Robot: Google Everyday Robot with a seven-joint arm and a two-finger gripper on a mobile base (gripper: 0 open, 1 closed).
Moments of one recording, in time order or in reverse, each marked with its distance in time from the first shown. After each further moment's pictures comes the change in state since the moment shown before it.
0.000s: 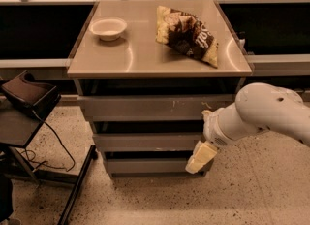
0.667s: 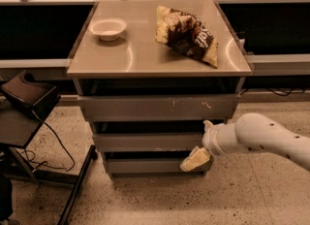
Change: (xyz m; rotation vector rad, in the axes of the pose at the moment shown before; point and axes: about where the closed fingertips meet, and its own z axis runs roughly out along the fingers) arm 0.036 -0.031 0.084 0.063 -0.163 0.153
